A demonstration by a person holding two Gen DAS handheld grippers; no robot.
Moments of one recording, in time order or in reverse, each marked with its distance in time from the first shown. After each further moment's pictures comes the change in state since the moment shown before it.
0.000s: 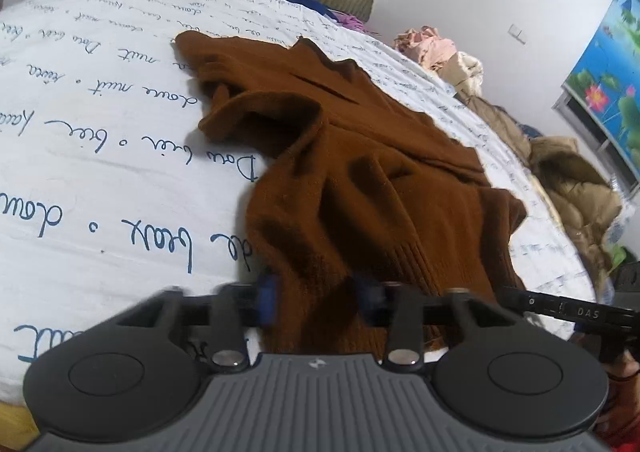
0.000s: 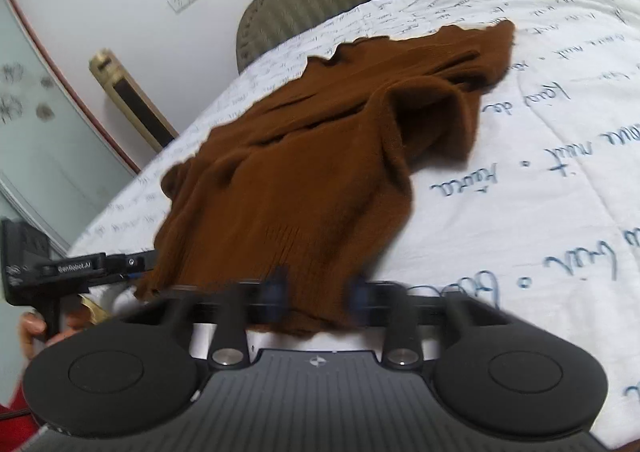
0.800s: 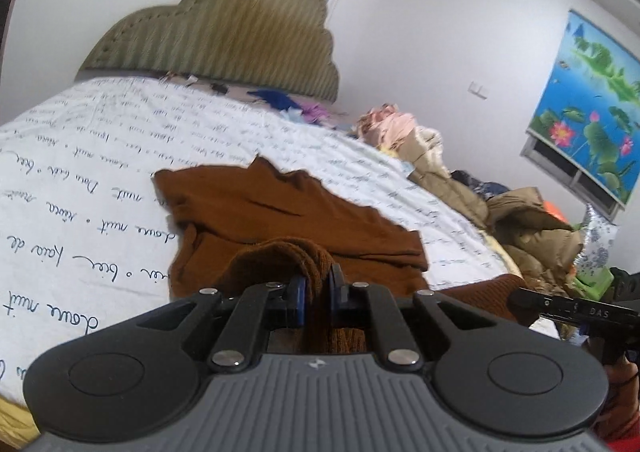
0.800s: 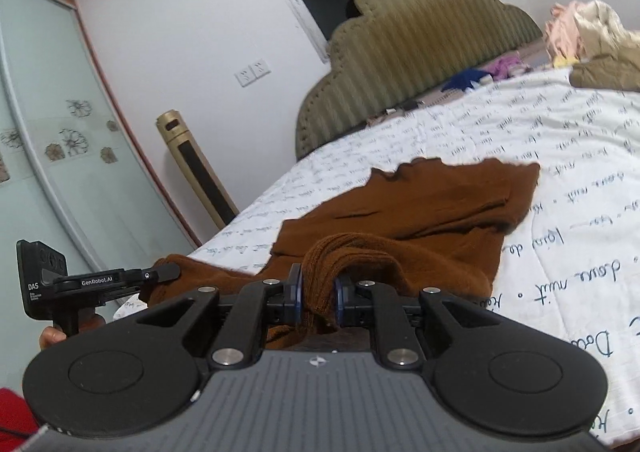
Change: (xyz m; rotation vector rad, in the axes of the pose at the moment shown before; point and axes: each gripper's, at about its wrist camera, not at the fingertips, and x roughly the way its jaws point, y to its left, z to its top) left arm -0.096 -0.046 0.029 0.079 -0.252 -0.044; right arm -0.103 0.029 0.039 -0.089 -0.243 0.140
